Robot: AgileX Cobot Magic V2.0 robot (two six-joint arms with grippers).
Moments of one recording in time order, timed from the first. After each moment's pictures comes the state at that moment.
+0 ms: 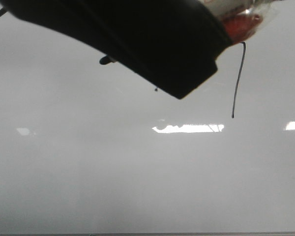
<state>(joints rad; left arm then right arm) -0.86 1.32 -1.08 -0.68 0.89 1.05 0.40 0.89 -0.86 0.77 1.04 -1.06</state>
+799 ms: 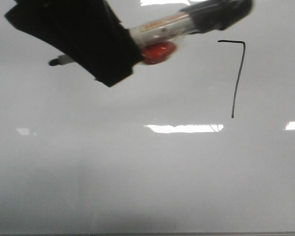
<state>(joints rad) -0.86 1.30 -1.11 -0.18 0.90 0.58 0.34 0.88 -0.86 0.74 0.98 -1.02</state>
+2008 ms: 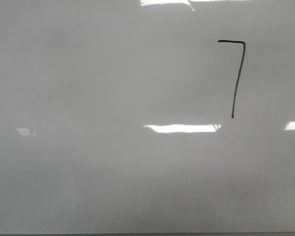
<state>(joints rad) -0.02 1.03 -0.55 -0.32 0.02 0.23 0.25 0.88 -0.86 0.73 0.98 -0.98</state>
